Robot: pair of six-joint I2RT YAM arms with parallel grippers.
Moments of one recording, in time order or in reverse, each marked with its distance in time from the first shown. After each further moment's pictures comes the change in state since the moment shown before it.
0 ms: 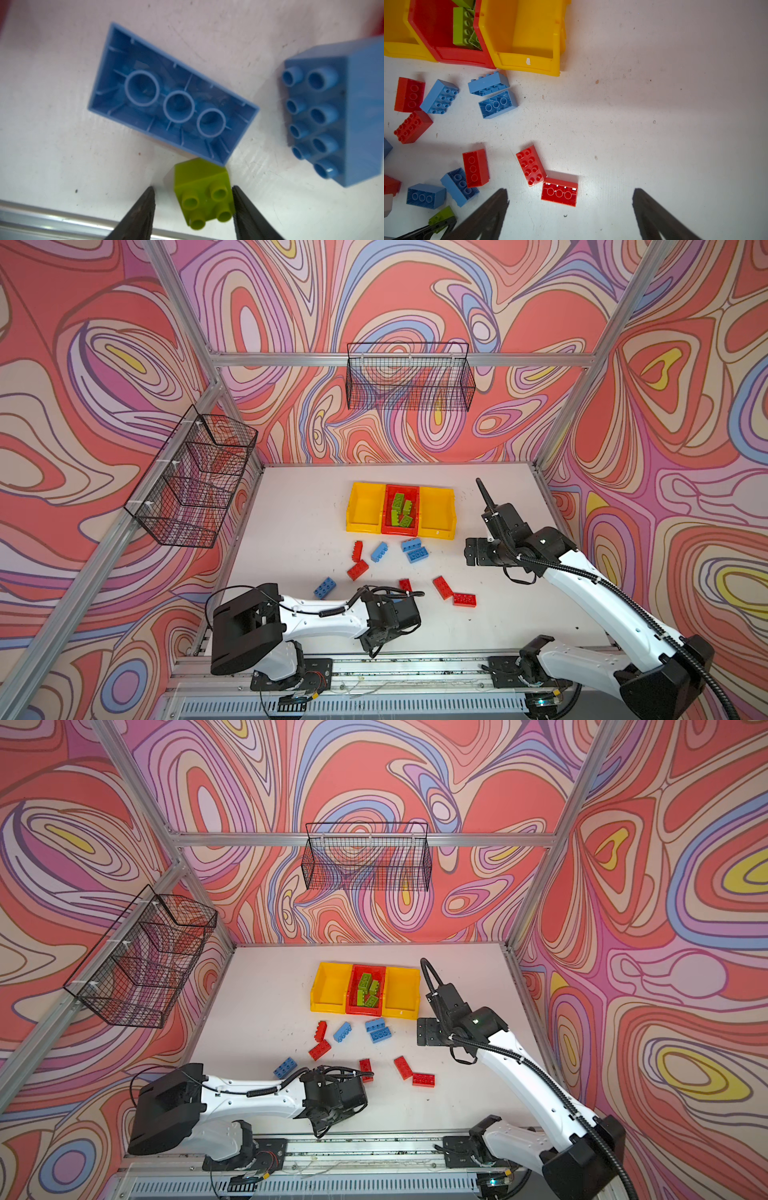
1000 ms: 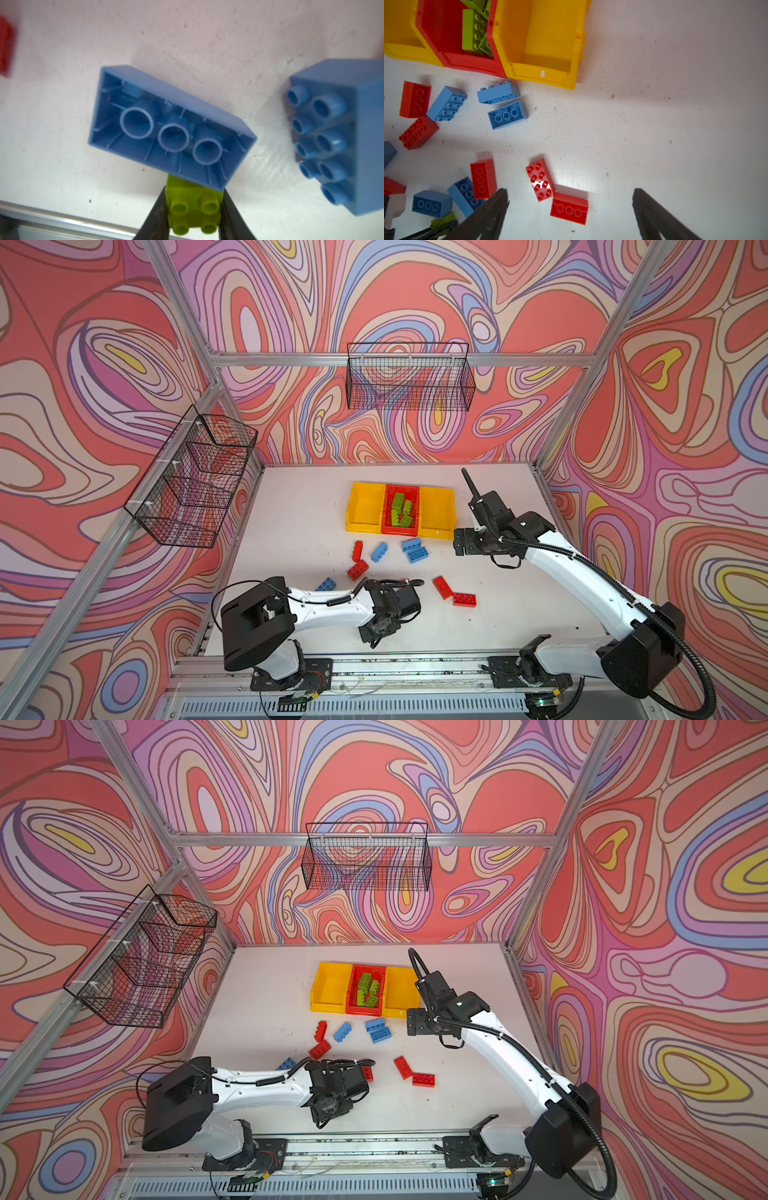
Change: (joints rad) left arm 0.084 0.074 0.082 -0.090 0.061 0.183; right arm 0.000 0.177 0.123 0.034 -0.031 -0.045
